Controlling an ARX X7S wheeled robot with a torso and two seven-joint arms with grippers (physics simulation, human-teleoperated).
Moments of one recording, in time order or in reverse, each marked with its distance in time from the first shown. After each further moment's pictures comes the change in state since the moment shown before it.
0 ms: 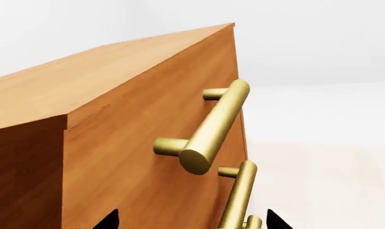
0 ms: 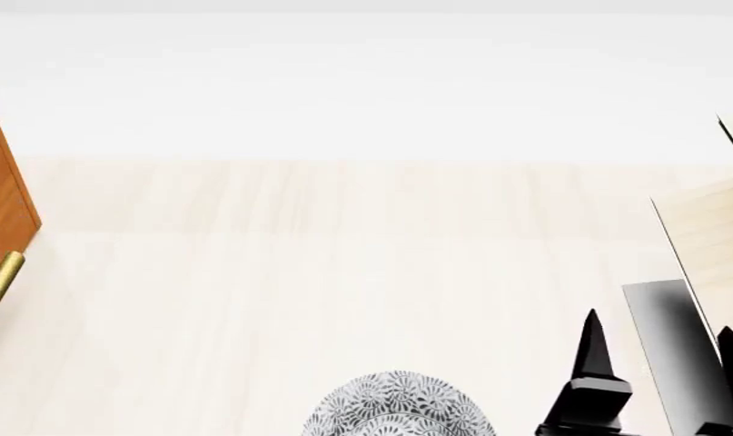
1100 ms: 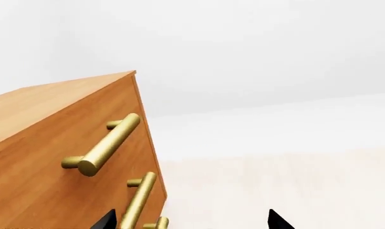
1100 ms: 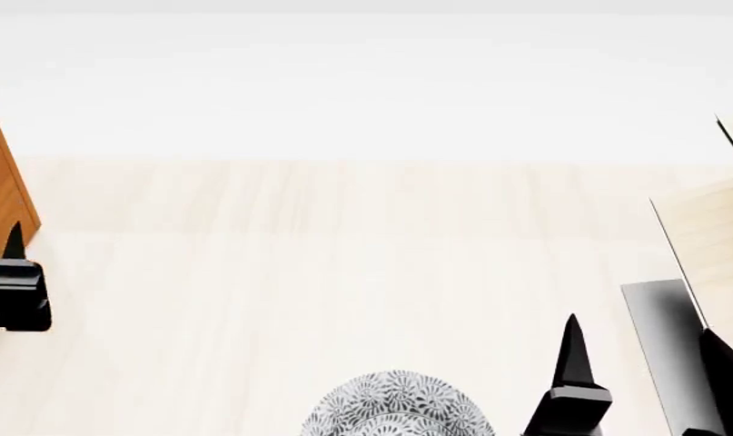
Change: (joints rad) left arm 0.230 -0.004 -0.039 0.642 -0.185 -0.247 -0.042; right arm -0.007 0.013 -0.021 -0.032 0.049 -0.010 0.044
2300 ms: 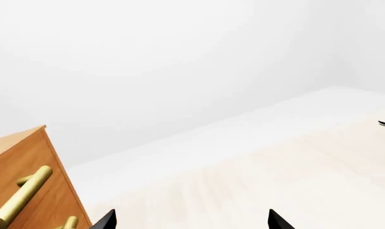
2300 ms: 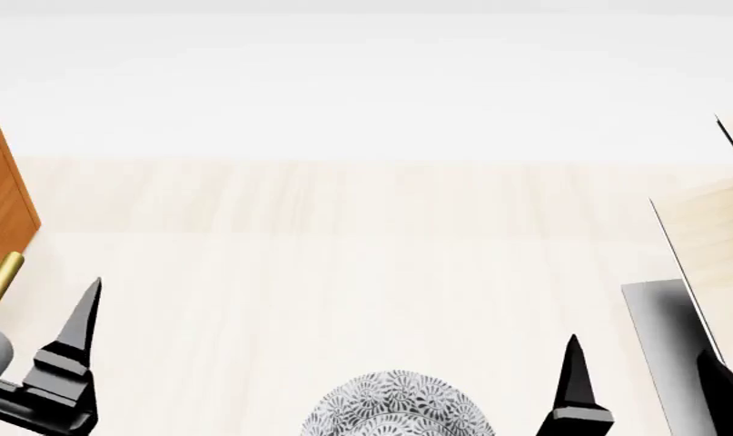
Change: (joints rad) left arm 0.099 -0.091 -0.022 0.430 -0.235 -0.131 0.027; right arm -0.083 -0.005 -0.023 0.019 -0.083 -0.080 -0.071
